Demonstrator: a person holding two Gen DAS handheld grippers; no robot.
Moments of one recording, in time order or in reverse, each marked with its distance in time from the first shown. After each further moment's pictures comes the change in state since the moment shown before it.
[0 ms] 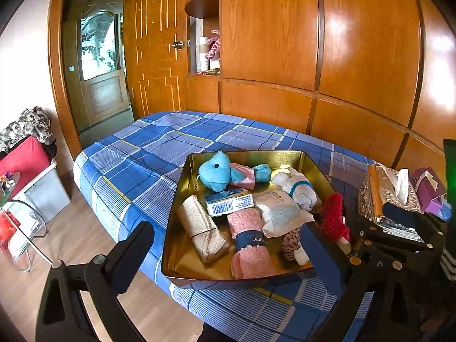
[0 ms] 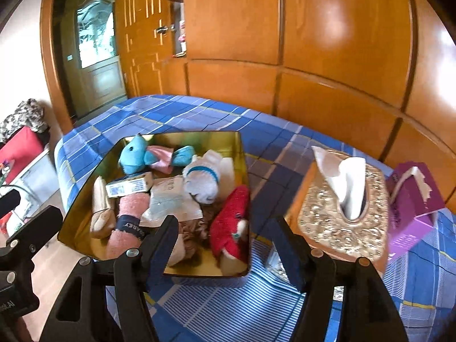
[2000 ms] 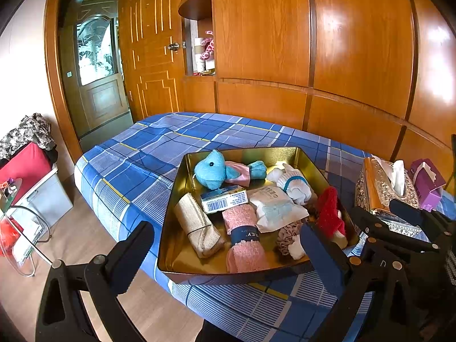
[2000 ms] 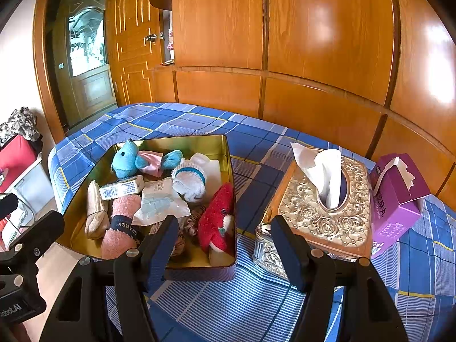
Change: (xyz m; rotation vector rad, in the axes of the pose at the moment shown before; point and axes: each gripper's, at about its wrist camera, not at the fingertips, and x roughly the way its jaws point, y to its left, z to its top) left arm -0.007 -0.010 -0.005 0.032 0.000 0.007; right arm -0.014 -0.009 -0.009 0.032 -0.030 -0.037
